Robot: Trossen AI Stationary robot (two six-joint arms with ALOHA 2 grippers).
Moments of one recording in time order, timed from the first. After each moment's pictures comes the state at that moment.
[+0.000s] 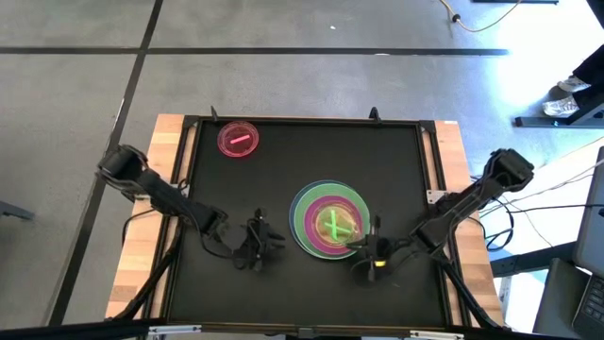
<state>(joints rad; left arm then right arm) -0.46 1.50 0.58 0.45 -0.41 -0.30 0.72 1.38 0.56 0.24 0.68 0.28</state>
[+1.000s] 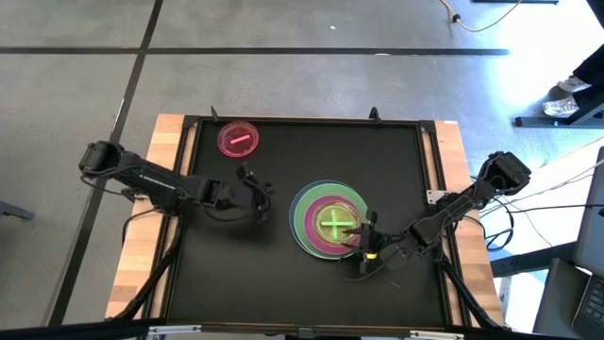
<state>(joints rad) -0.14 1.26 0.58 0.01 -0.60 -0.25 0.64 1.45 0.56 0.24 0.70 0.33</state>
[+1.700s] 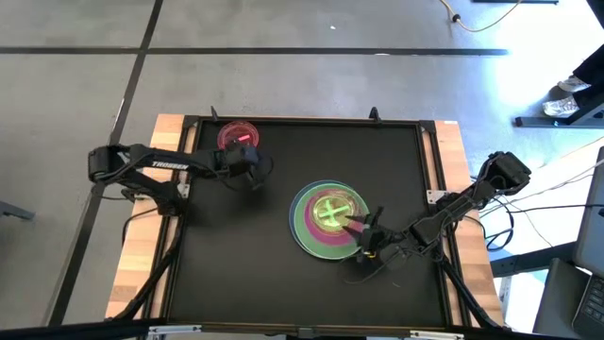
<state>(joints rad) 0.33 1.34 0.58 -0.14 -0.43 -0.05 0.64 1.45 0.56 0.24 0.97 0.04</state>
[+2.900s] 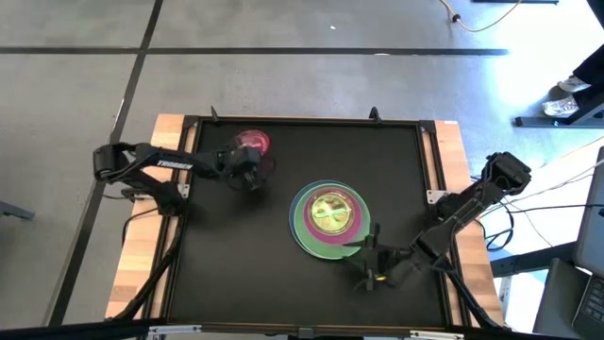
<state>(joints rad) 0.38 1.41 0.58 -0.12 -0.46 0.04 0.77 1.45 0.70 0.18 0.82 0.12</state>
